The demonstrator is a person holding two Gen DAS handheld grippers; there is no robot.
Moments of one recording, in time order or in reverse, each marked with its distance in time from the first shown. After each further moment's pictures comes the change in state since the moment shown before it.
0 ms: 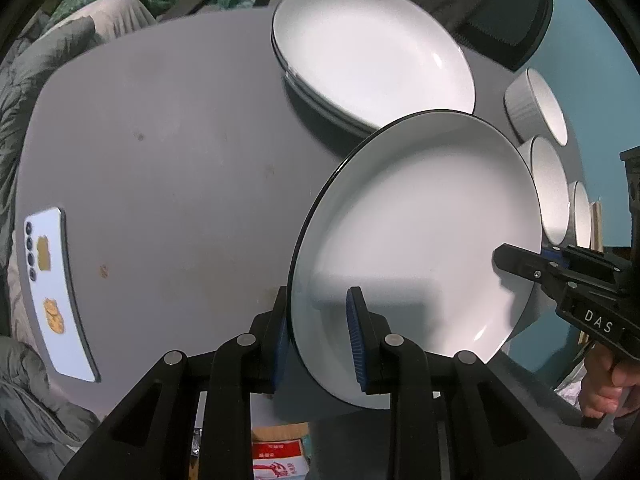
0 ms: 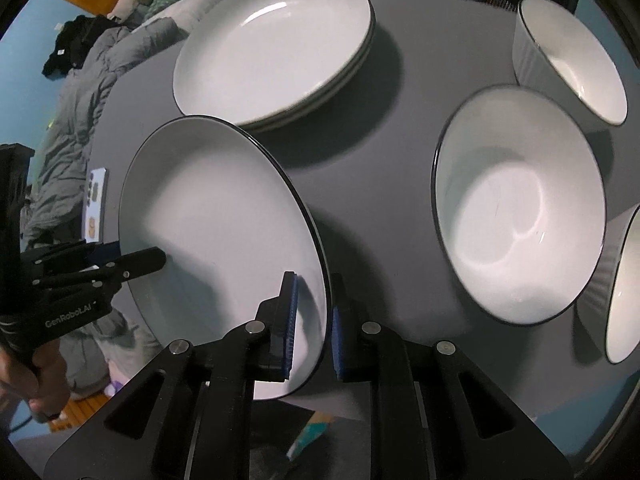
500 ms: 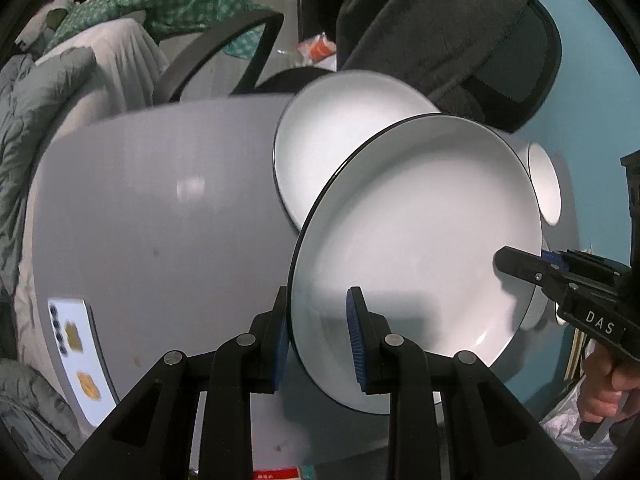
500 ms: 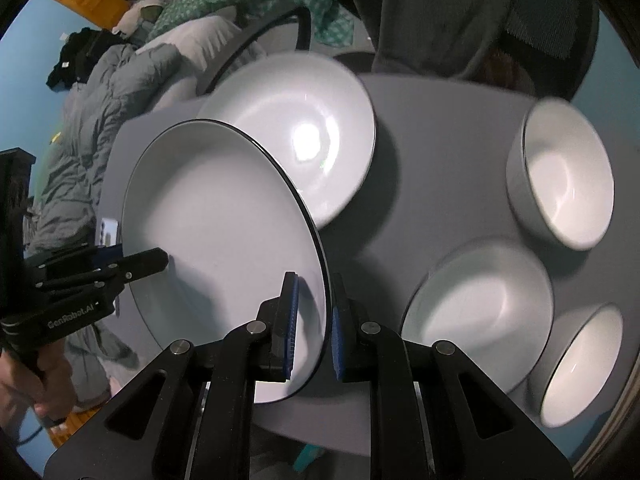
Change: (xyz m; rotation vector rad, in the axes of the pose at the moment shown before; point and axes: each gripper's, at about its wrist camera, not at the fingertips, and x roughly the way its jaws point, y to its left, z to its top) left arm -0.037 0.000 0.074 -0.010 -0.077 0.001; right arm -0.028 0.004 0.066 -0.018 -0.067 -0.011
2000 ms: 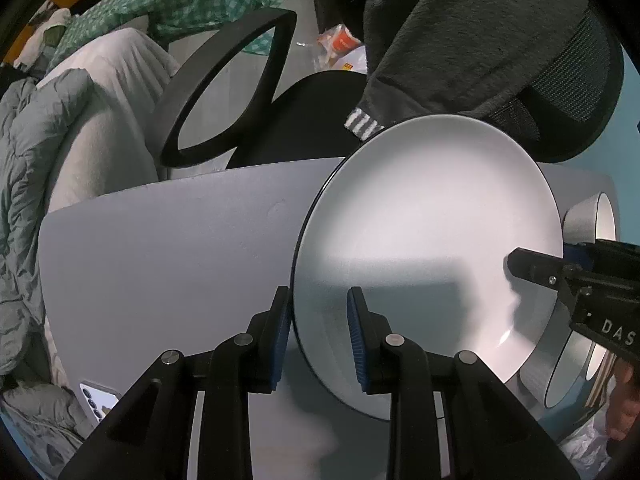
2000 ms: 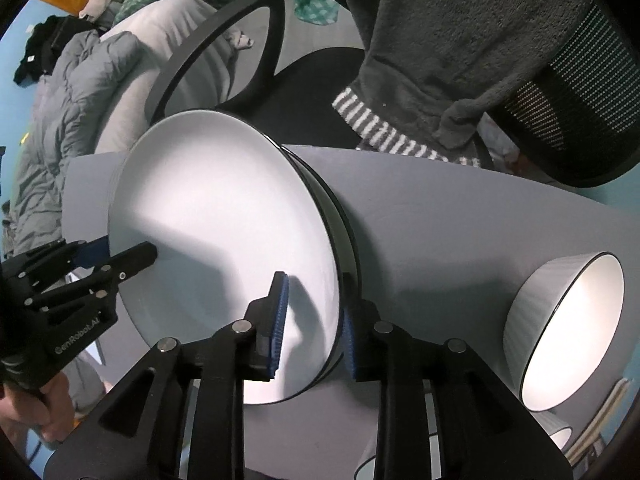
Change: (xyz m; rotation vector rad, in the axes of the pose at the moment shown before) left arm 0.048 -0.002 0.085 0.023 0.072 0.134; right arm 0.044 -0.018 0.093 0.015 0.160 -0.072
